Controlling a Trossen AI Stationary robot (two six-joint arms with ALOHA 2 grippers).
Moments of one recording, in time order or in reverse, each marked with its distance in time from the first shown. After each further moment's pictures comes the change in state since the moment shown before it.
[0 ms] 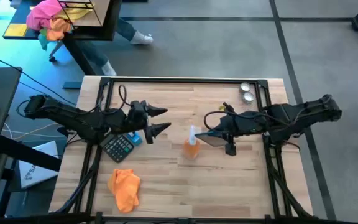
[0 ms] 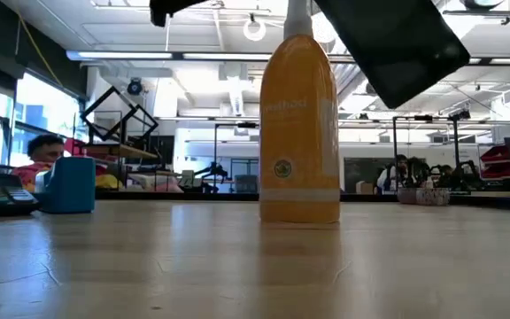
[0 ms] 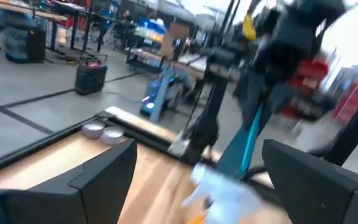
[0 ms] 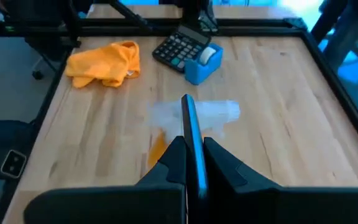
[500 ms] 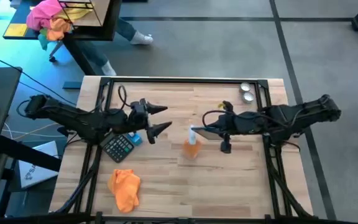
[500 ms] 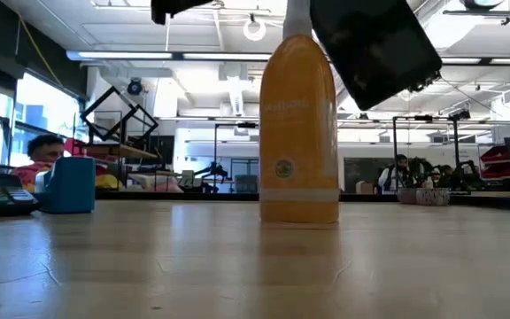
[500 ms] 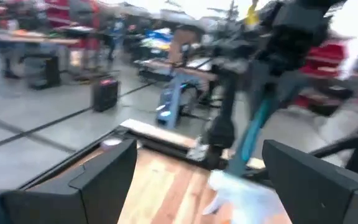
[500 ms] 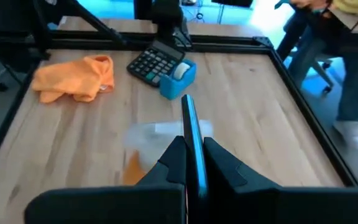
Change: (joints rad) left arm 0.002 0.031 0.000 -0.042 -0.070 0.166; right arm -0.001 0.029 0.000 0.045 0.112 -0.035
